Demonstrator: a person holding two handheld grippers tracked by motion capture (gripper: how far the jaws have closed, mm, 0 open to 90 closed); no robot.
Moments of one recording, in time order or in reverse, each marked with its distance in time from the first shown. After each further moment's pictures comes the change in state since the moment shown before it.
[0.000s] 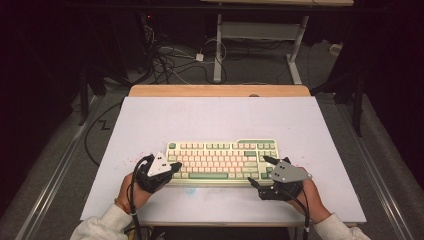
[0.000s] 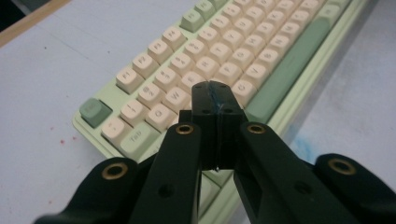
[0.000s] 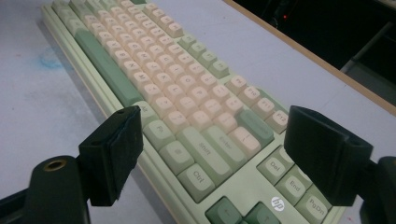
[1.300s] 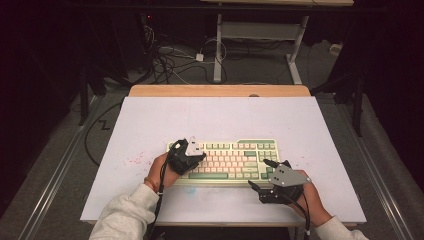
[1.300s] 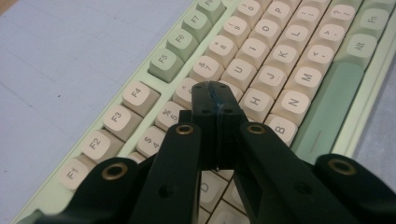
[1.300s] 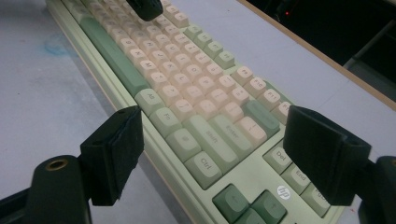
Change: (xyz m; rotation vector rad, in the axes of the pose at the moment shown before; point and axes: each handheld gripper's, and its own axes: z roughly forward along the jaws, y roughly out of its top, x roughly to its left) left arm -0.001 0.051 0.069 0.111 -0.073 0.060; right arm 0.005 -0.005 -0.001 0.017 0.003 -0.018
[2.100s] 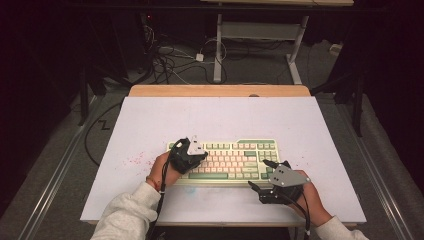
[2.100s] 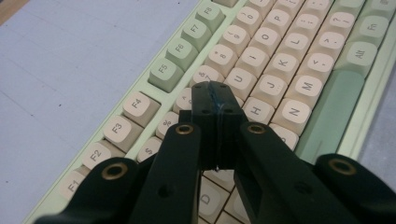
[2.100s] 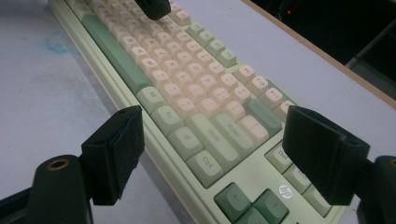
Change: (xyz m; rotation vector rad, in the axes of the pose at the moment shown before) left arm 0.000 0.002 -0.003 -0.023 0.007 0.016; right arm 0.000 0.000 0.000 0.003 0.003 -0.004
